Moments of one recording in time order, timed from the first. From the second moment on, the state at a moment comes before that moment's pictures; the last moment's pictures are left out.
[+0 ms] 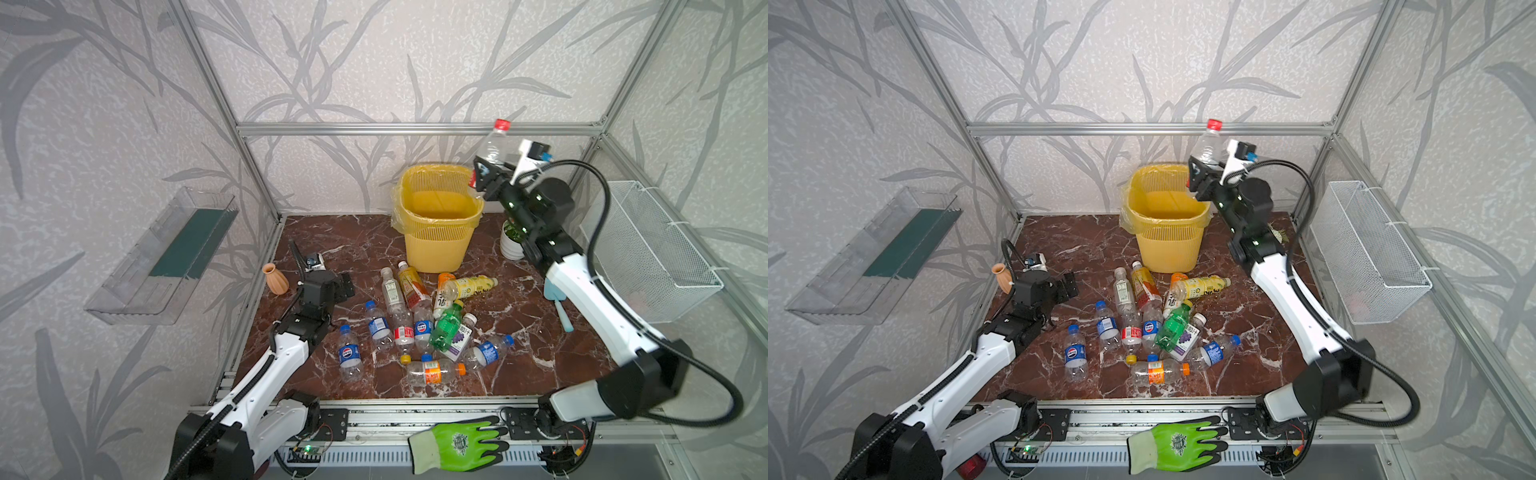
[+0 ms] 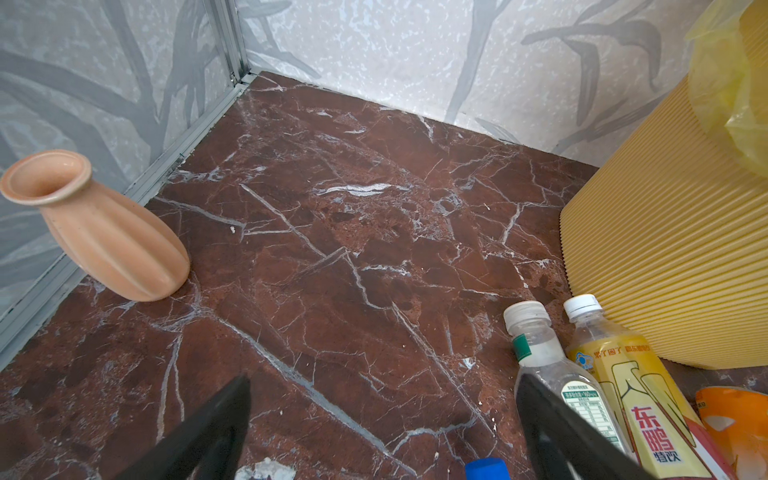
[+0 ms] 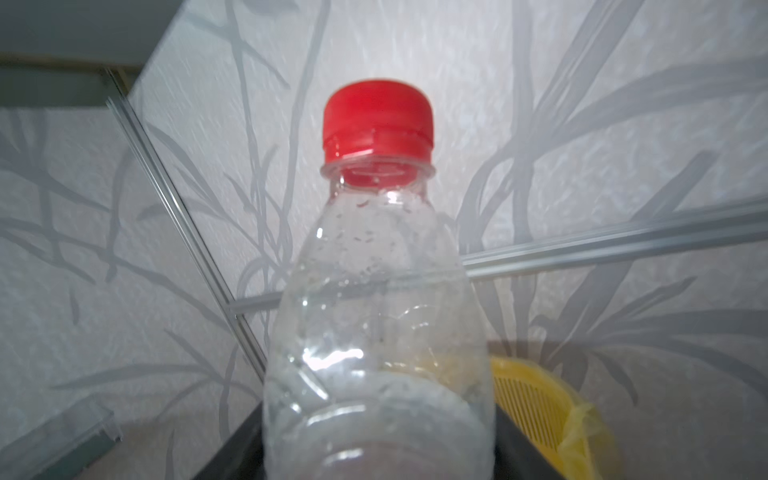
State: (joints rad) left arm -0.26 1.01 0.60 -0.14 -0.34 -0.40; right arm 0.35 1.60 1.59 0.14 -0.11 0.40
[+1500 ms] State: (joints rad) left arm -0.31 0.96 0.60 -0.28 -0.26 -0.36; right arm 0.37 1.17 0.69 -0.27 -0.13 0.75
